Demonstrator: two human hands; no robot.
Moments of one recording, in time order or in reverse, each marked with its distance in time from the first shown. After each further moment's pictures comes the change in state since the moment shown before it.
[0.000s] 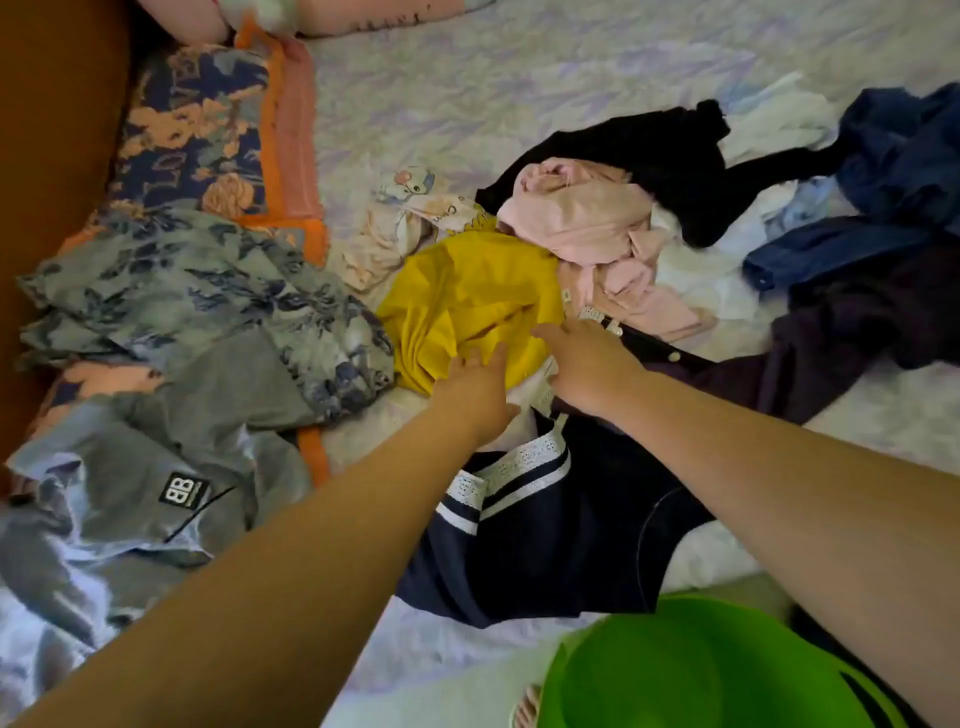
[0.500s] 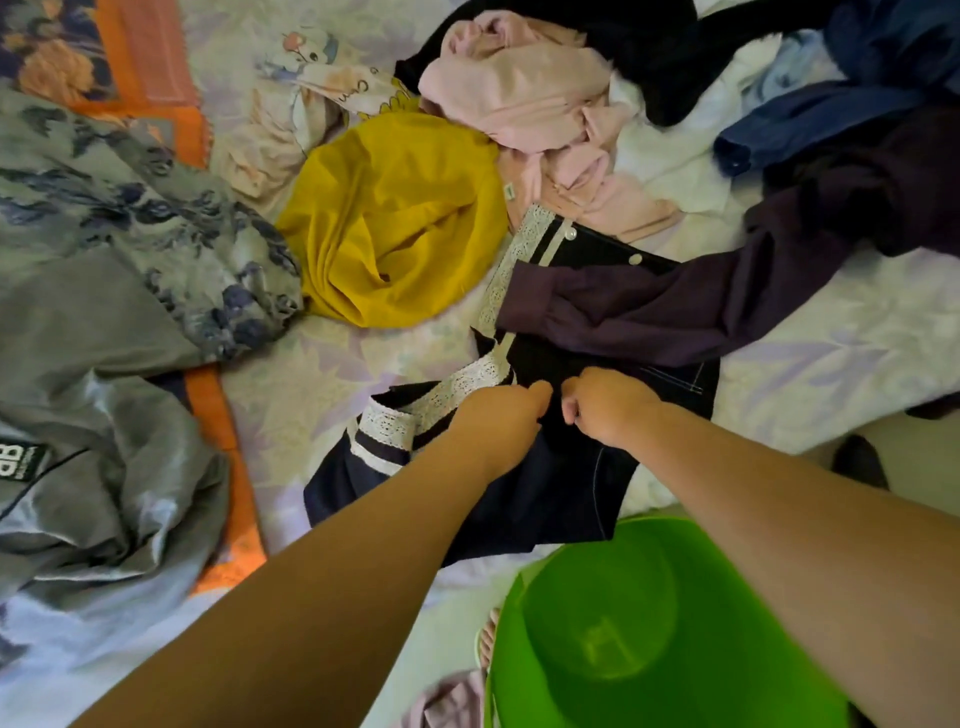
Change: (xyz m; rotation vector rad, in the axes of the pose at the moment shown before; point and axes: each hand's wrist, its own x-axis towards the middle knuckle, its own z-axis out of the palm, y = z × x) left_hand 0.002 0.059 0.139 0.106 -0.033 0.390; right_hand -0.061 0.075 0.129 -0.028 -0.524 0.244
